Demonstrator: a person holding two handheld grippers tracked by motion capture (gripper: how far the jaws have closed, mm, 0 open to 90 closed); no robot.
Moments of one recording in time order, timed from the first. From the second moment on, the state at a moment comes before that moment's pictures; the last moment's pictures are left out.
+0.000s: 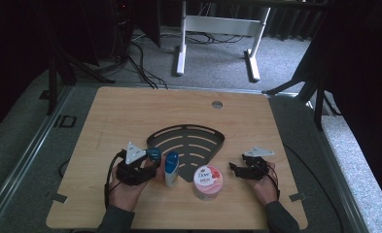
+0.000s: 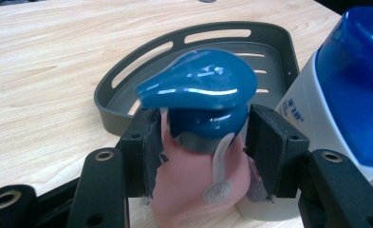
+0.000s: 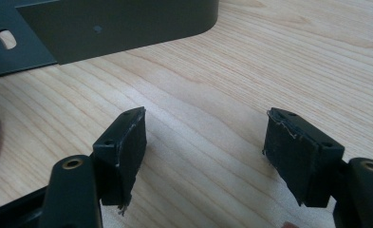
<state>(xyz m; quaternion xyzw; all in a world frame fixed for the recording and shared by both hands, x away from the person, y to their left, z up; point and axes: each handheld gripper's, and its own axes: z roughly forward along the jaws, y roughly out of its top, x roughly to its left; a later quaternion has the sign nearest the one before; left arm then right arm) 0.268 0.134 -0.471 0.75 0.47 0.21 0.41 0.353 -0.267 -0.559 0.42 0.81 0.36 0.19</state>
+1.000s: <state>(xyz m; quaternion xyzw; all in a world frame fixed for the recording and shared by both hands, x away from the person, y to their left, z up) 0.280 0.120 -0.471 0.74 0.49 0.23 0.39 0.353 -0.266 -0.559 0.42 0.81 0.36 0.19</state>
